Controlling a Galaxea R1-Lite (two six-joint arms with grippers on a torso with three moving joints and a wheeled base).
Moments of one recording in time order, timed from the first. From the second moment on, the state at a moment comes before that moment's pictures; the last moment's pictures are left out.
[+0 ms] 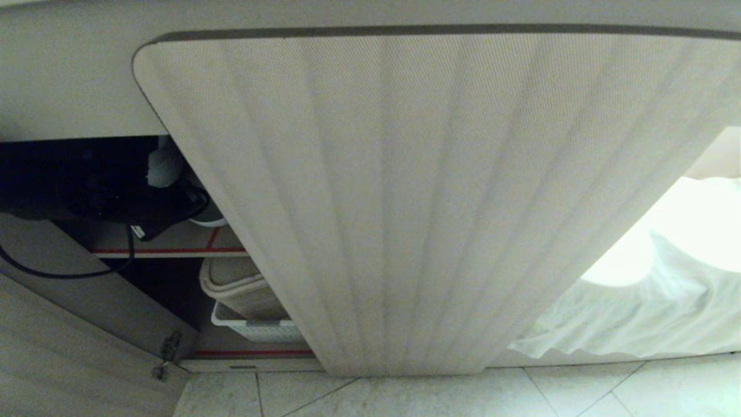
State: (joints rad) left arm 0.10 1.94 -1.35 0.04 0.04 -0.64; right arm 0.00 0.00 0.00 0.00 -0.01 0.01
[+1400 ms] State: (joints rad) left arm 0.10 1.82 -1.21 0.12 0.04 -0.65; right arm 0.00 0.00 0.00 0.00 -0.01 0.01
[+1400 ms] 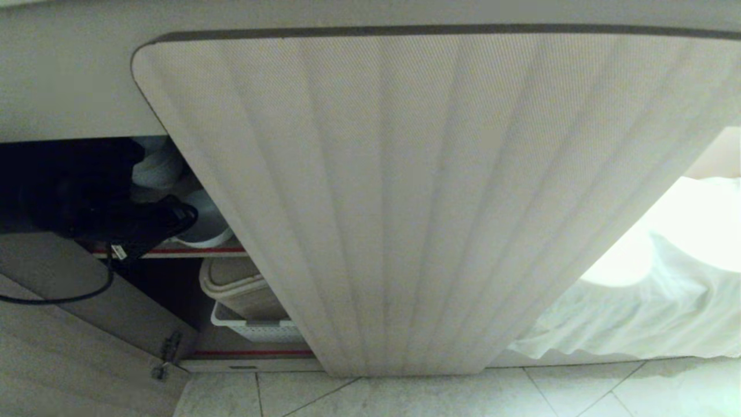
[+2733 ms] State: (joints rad) left arm -0.01 1.52 -0.81 0.12 0.03 -0.65; right arm 0.00 0.00 0.00 0.00 -0.01 0.01
